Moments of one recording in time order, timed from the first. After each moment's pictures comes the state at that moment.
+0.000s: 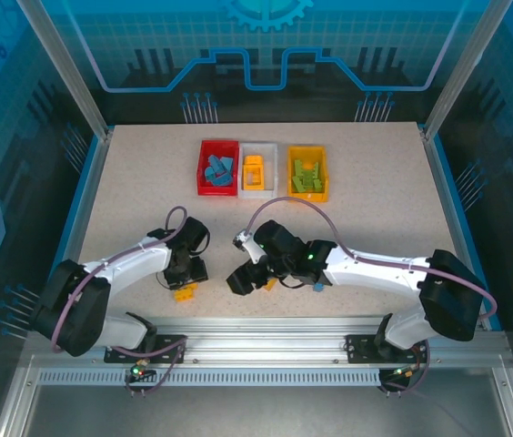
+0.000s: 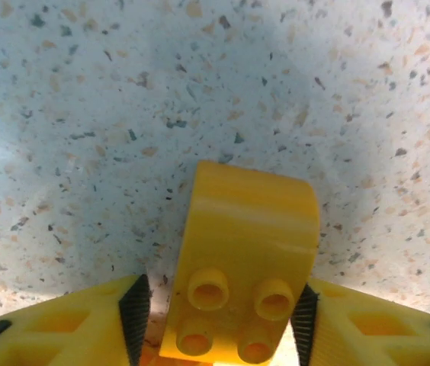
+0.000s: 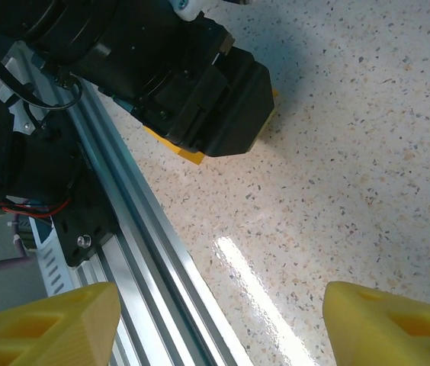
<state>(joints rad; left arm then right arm) -0.43 1.36 0.65 -0.78 -0.01 -0.79 1.03 1.46 0.91 -0.23 -0.28 0.42</state>
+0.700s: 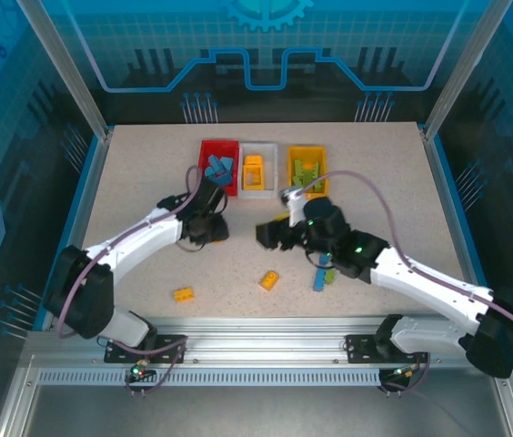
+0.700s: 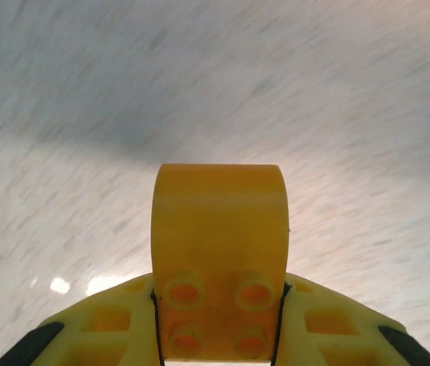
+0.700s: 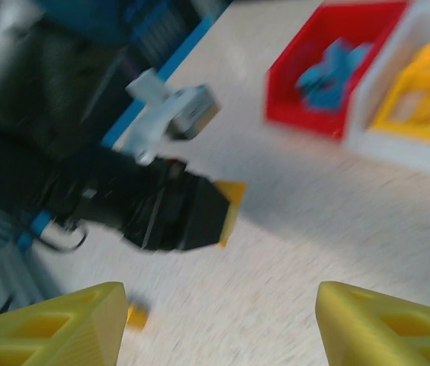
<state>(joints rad) -0.49 1.52 1.11 -0.73 -0.01 -0.71 0.79 1.13 0.87 -0.14 -0.05 0.49</state>
